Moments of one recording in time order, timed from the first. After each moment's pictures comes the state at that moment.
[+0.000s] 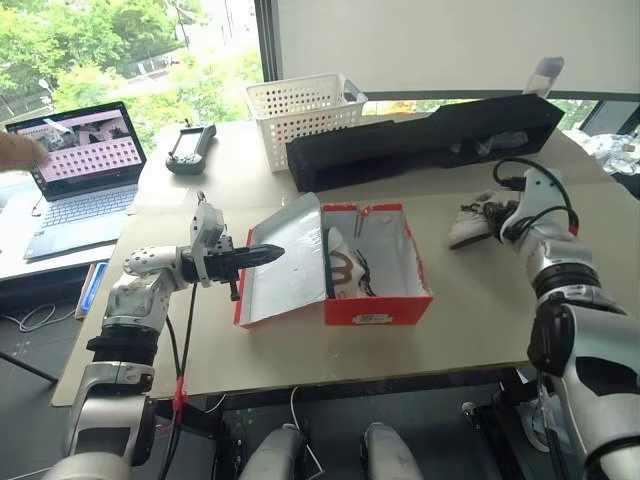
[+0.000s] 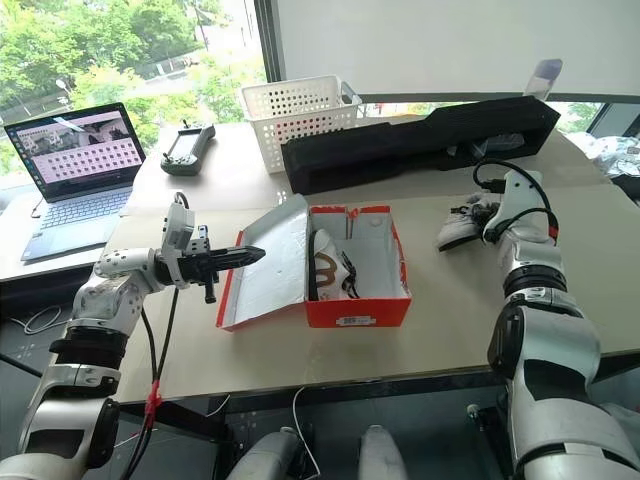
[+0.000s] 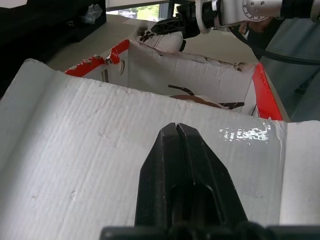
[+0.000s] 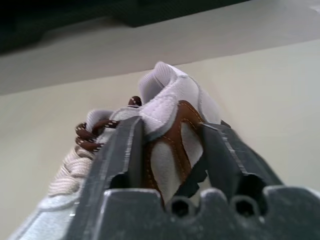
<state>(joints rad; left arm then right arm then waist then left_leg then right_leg) -0.63 0.55 0.04 0.39 -0.43 0.22 -1.32 -1.11 -0.61 -0.26 1.28 0.03 0.18 0.23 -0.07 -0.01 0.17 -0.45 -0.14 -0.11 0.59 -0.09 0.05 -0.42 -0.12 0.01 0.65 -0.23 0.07</state>
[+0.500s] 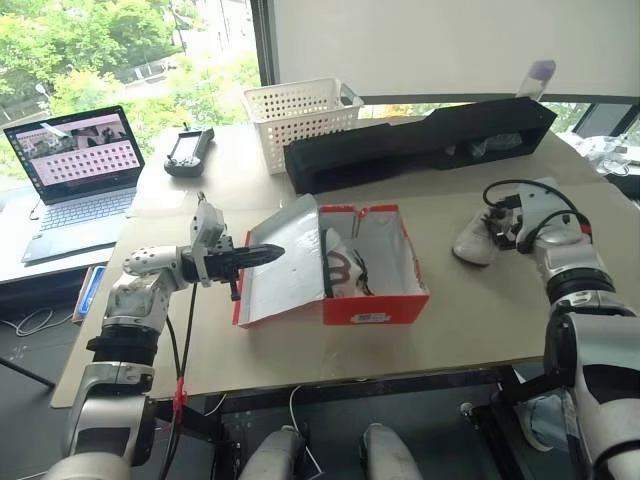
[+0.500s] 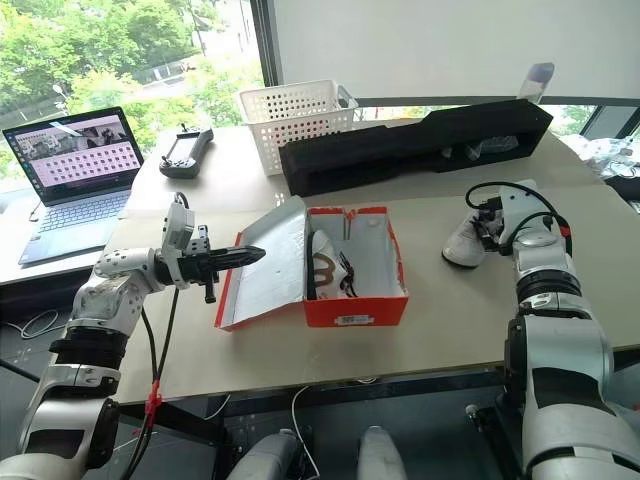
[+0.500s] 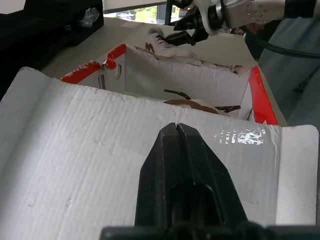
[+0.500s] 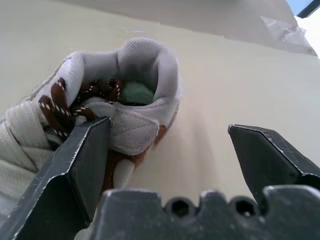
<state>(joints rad) -0.63 0.55 0.04 0.39 -0.43 0.22 -1.32 -1.08 -0.67 -0.06 1.25 -0.14 0.19 0.22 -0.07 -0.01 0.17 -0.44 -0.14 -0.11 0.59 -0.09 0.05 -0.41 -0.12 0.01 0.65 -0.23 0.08</state>
